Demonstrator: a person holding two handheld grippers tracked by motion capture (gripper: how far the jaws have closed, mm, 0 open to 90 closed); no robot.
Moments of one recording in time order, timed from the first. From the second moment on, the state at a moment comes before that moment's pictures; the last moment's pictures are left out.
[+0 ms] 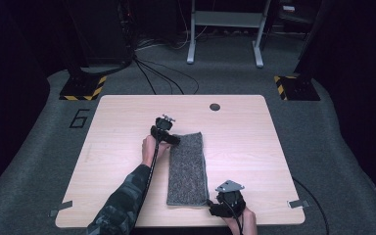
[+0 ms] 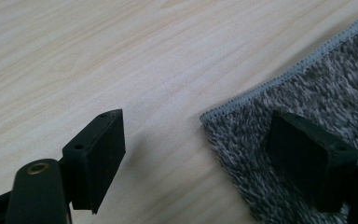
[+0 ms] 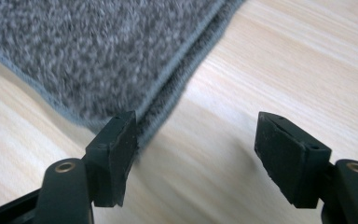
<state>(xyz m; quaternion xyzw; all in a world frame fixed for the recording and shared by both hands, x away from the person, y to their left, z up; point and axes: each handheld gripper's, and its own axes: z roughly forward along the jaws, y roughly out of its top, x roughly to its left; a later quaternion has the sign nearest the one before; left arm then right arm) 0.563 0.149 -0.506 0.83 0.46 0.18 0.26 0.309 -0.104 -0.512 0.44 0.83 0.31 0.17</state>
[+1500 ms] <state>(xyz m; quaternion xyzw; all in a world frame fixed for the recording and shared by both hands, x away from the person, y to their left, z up) 0.361 0.172 -0.516 0.87 0.36 0.15 0.31 0.331 -0.097 -0.519 0.42 0.83 0.33 0.16</state>
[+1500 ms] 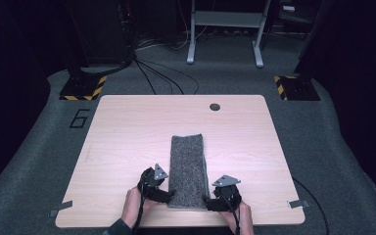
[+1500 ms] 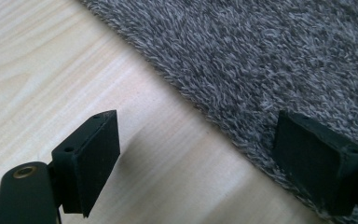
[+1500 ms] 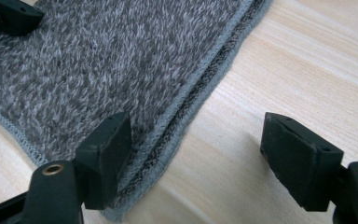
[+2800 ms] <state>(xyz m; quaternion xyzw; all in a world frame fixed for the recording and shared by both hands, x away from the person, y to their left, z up) 0.503 0.209 -0.484 0.78 0.48 0.11 0.38 0.494 -0.091 -0.464 0.42 0.82 0.37 0.12</state>
